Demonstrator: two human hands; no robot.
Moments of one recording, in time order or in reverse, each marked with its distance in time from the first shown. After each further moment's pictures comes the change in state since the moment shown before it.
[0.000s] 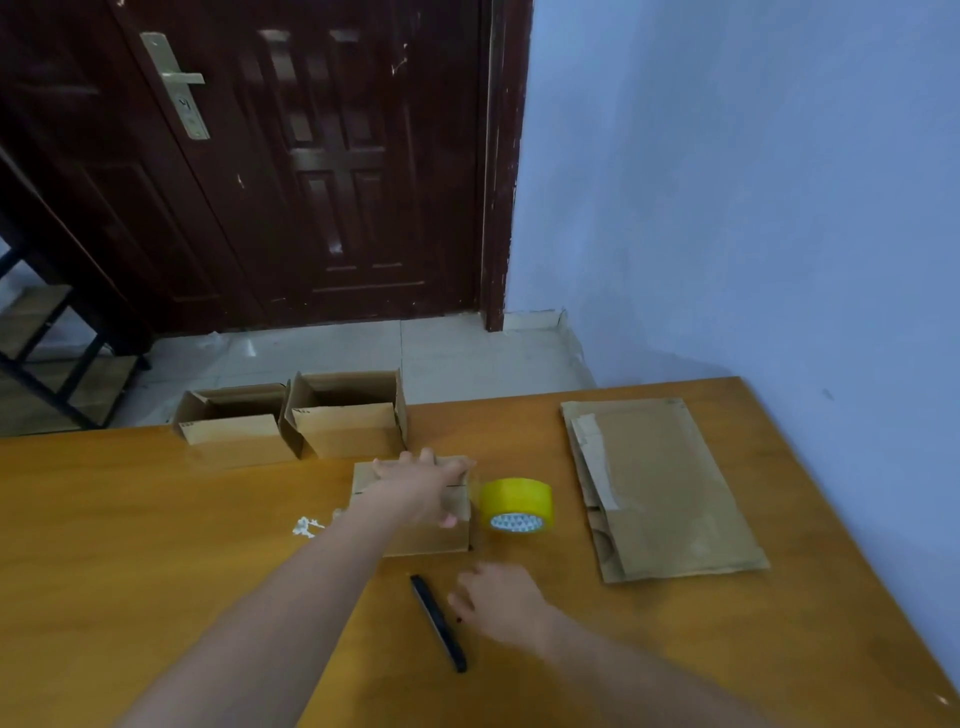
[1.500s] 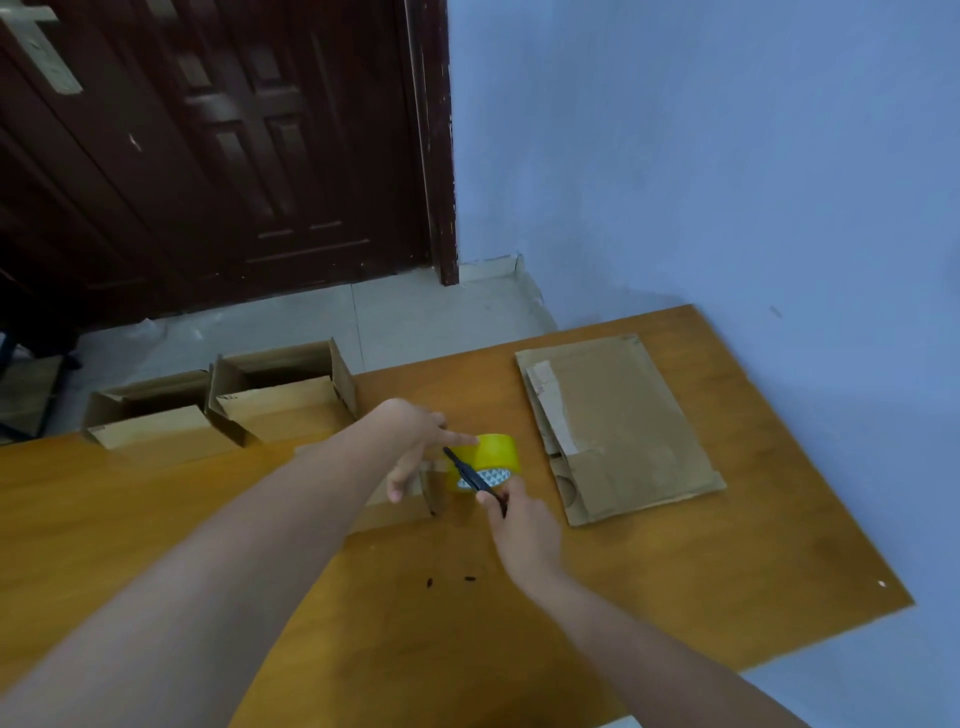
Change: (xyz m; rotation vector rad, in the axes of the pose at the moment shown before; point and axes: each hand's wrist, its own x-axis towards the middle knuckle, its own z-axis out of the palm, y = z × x) left_hand 0.052 0.048 -0.033 0.679 -0.291 0.252; right_hand -0.027 0.037 -0.013 0.456 0.427 0.560
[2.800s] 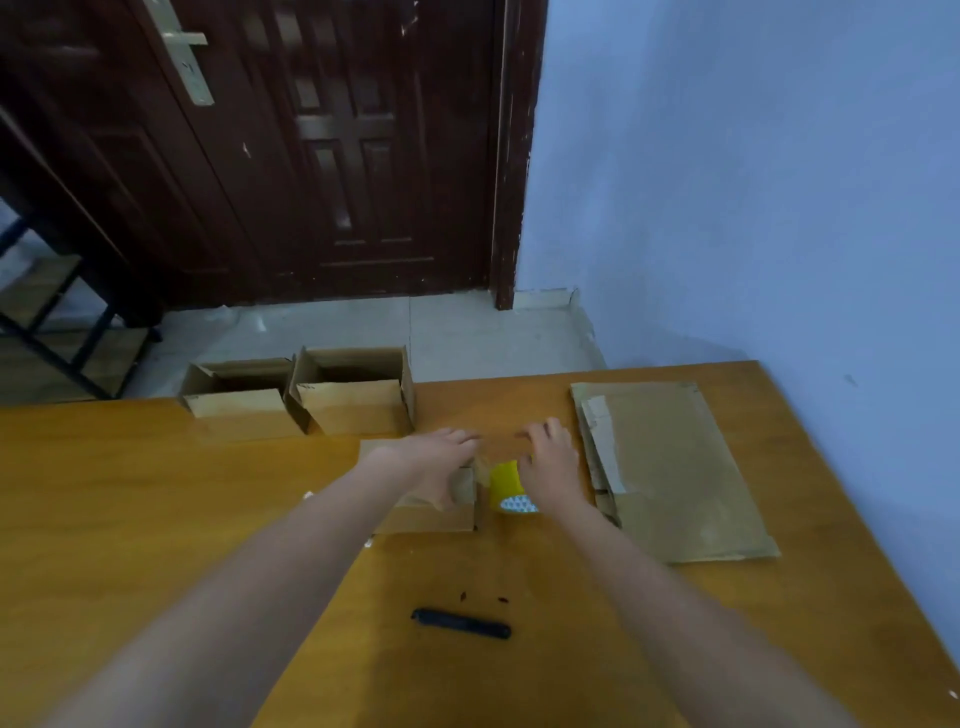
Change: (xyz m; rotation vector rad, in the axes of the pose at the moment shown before) left_hand -0.031 -0.012 0.065 -0.444 0.441 0.005; right_hand 0.085 -0.034 -0.009 -0.095 0.104 -0.332
